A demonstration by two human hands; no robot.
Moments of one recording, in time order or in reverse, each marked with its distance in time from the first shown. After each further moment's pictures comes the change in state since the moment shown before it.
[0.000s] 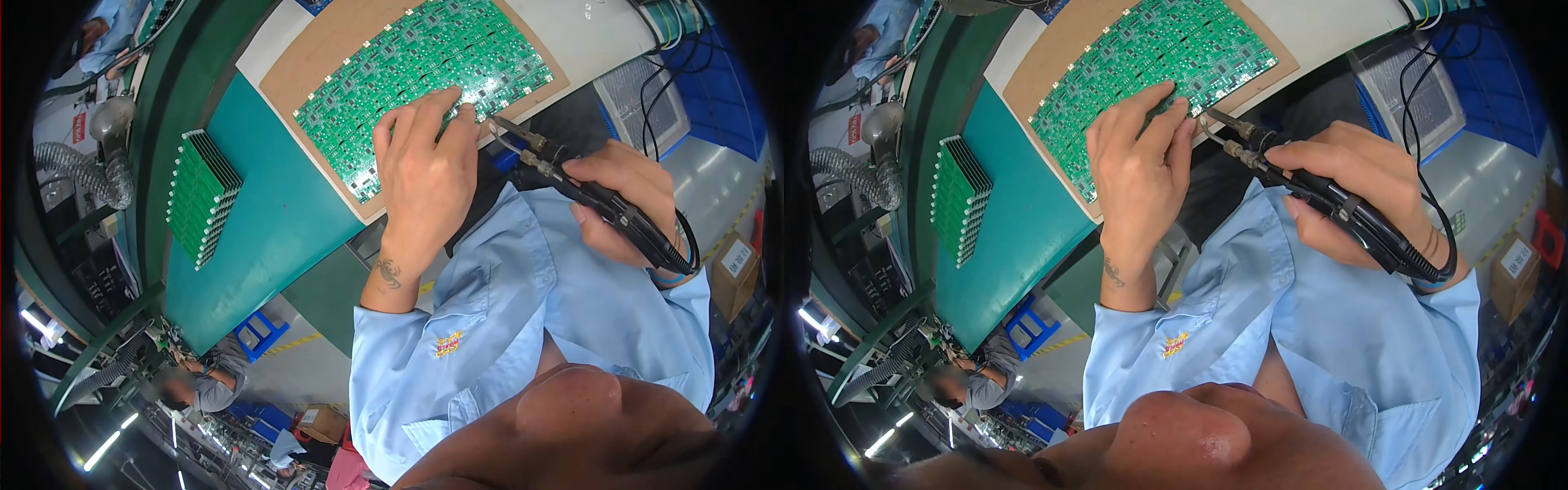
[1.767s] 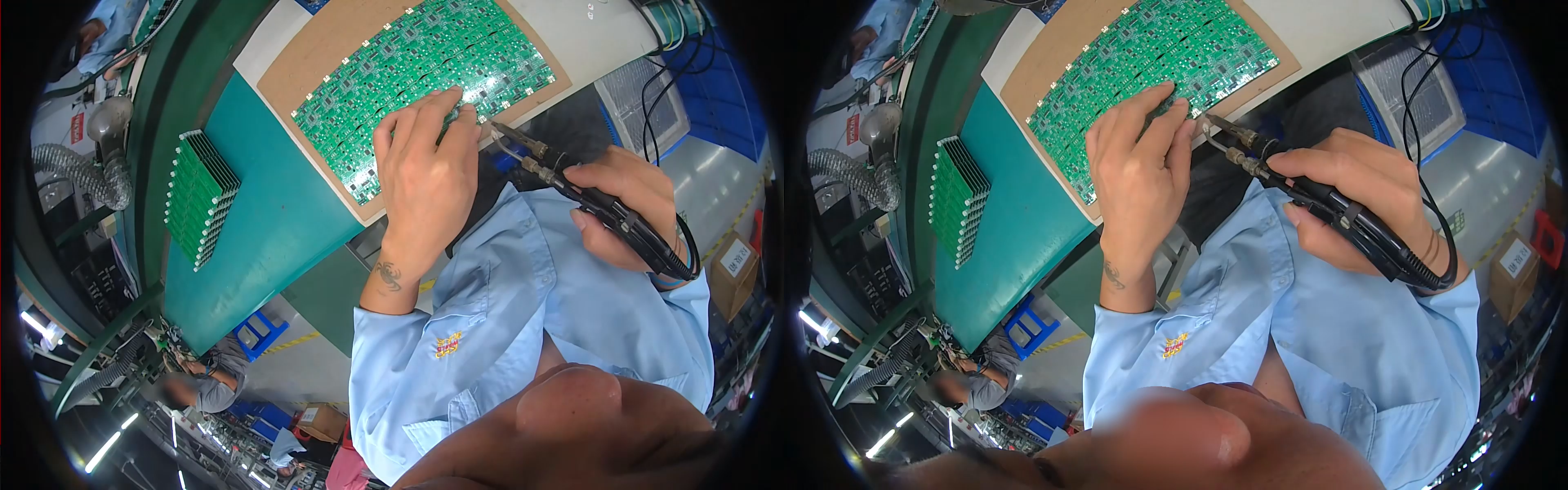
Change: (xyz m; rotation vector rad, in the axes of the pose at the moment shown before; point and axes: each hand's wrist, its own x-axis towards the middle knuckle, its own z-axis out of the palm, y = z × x) left_hand 0.000 0.001 -0.001 0.009 -0.008 -0.025; right_hand 0.000 0.000 -0.001 -0.003 -0.014 -0.008
